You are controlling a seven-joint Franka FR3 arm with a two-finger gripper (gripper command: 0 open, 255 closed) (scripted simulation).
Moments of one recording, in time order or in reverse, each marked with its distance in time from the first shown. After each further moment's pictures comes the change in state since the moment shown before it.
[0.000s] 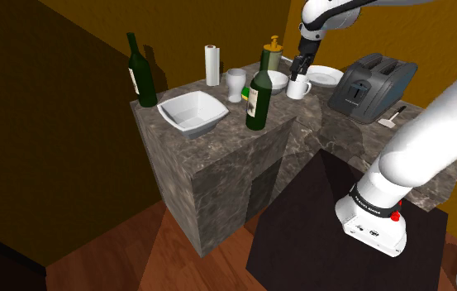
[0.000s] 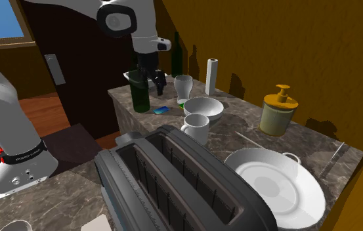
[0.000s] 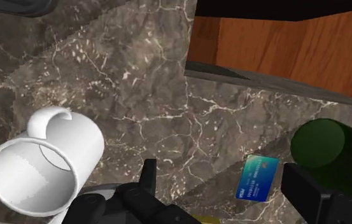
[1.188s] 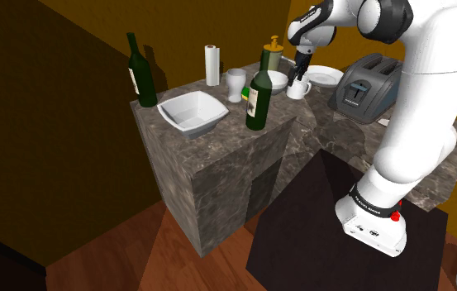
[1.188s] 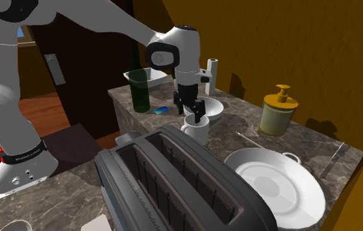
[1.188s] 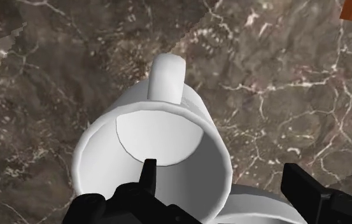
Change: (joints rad) arm -0.138 0.529 -0.060 0.368 0.280 0.106 -0.310
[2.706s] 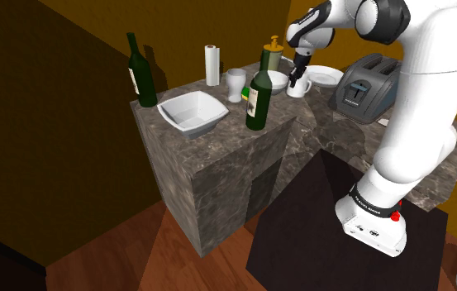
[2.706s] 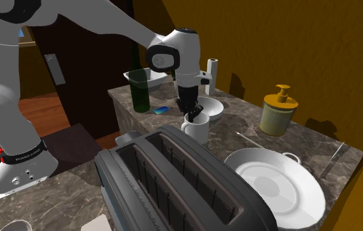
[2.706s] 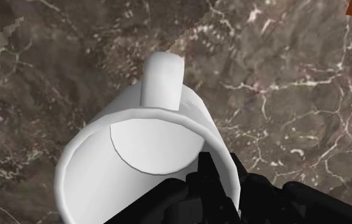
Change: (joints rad) arm -0.001 0.014 0.005 -0.001 0.008 0.014 -0.002
